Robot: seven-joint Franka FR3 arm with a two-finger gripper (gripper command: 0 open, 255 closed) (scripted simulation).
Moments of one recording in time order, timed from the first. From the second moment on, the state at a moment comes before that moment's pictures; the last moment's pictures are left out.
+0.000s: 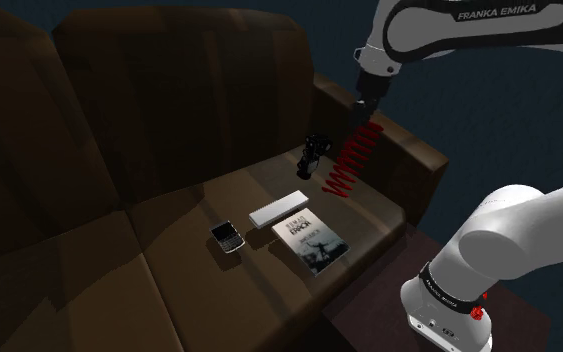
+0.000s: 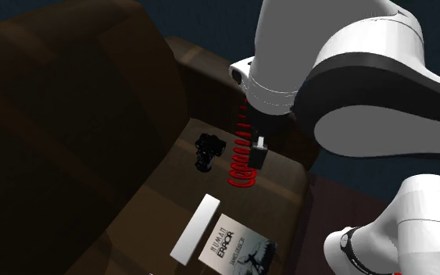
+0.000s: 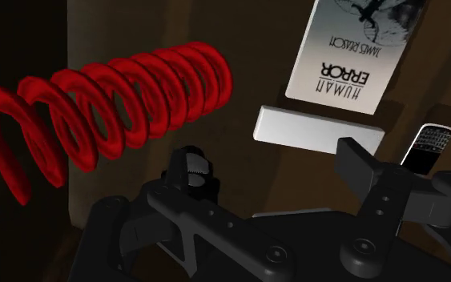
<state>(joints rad) -0.02 -0.60 -0.01 -2.44 -0.01 1.86 -0.25</state>
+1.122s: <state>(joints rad) -0.02 -0.22 -0.09 -2.42 0.02 2.33 -0.39</state>
